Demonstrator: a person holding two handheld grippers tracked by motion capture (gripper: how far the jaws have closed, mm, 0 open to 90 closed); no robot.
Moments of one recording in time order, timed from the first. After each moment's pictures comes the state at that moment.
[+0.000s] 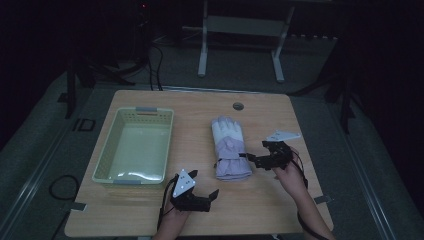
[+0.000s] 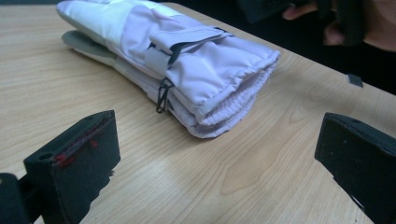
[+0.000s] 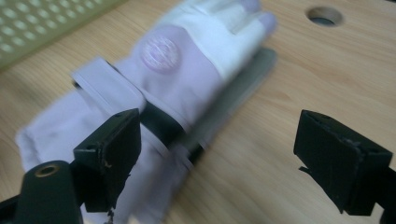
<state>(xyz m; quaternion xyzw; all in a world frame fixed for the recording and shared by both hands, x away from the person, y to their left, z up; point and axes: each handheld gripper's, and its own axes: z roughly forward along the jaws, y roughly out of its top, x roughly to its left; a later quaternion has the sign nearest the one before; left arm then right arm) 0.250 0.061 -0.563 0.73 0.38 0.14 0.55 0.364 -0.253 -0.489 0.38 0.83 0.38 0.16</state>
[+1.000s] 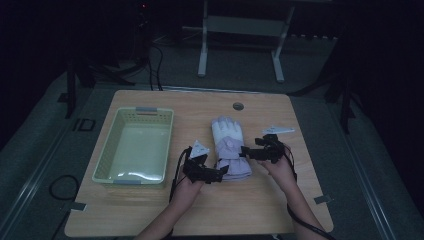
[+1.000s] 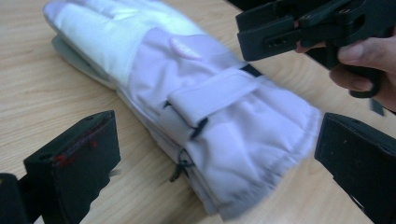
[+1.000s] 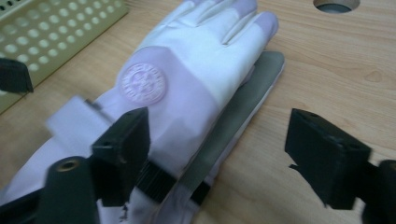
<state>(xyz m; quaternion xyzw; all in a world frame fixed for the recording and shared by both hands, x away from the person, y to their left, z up) 0.326 0.029 -0.527 0.75 0.43 0.08 0.49 0.398 -0.236 -0.506 0.43 0.80 0.41 0.11</state>
